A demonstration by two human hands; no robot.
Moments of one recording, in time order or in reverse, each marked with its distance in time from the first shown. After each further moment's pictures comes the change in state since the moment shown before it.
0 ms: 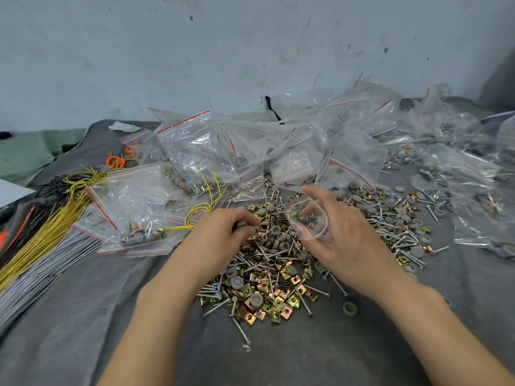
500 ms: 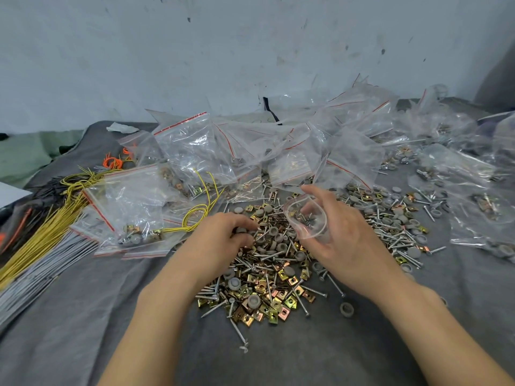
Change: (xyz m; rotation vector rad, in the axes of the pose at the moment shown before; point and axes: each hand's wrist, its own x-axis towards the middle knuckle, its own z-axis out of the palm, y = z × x) left_hand 0.001 -0.003 0.003 0.063 -0.038 0.009; right_hand 0.001 -0.002 -0.003 0.015 0.030 0.014
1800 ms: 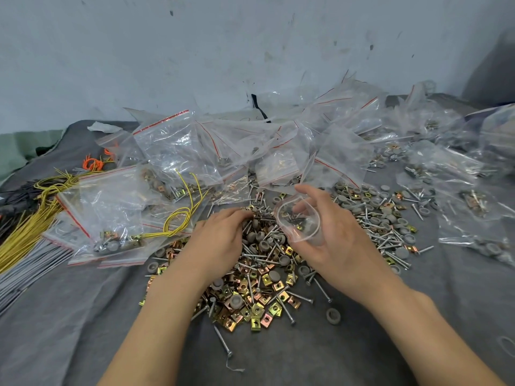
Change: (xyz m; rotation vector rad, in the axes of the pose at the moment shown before) left_hand 0.028 0.001 0.030 0.234 -0.029 0.066; right_hand -0.002 0.005 -0.003 0.033 0.024 0.027
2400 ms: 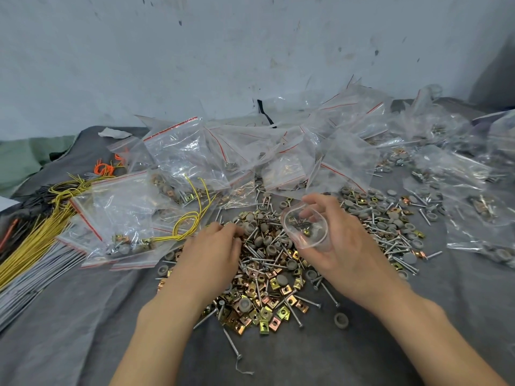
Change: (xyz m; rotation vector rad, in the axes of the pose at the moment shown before) left_hand -0.030 0.003 -0.014 0.033 0.016 -0.165; right_hand -0.002 -0.004 -0.001 0.013 -0.013 0.030
